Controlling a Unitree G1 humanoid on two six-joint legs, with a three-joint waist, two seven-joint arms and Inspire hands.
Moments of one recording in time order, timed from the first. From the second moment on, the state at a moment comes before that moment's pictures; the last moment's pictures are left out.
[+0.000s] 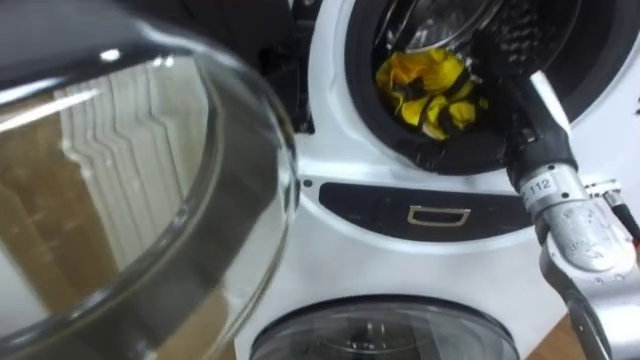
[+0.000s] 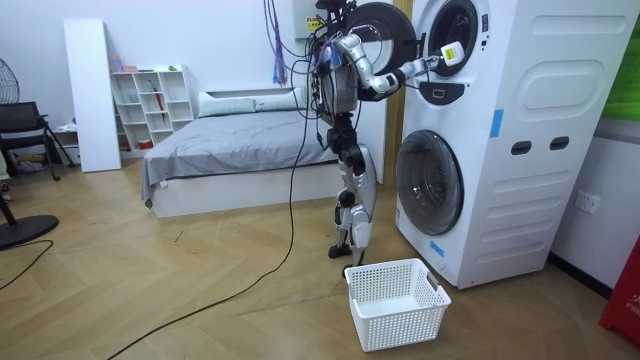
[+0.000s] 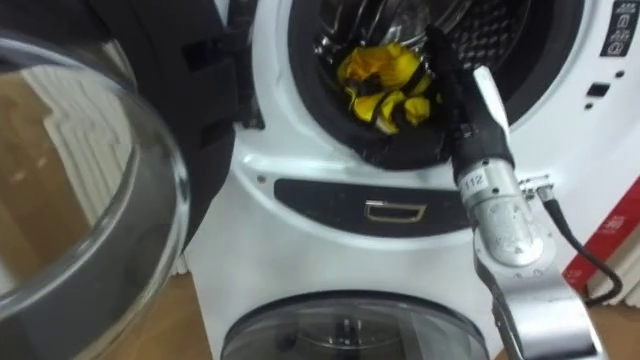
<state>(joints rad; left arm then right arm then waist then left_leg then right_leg) 0.15 0.26 0.05 0.89 0.15 0.24 0.02 -0.36 -0.41 0.04 -0.07 0.09 0.21 -0.09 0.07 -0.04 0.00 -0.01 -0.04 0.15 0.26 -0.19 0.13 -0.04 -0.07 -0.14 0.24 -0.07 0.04</state>
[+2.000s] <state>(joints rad) 0.14 0.23 0.10 0.90 0.17 0.32 -0.06 -0.67 -0.44 -0.01 0.23 -0.28 0.33 0.03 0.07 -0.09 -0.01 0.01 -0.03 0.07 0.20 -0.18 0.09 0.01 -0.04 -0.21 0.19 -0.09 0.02</state>
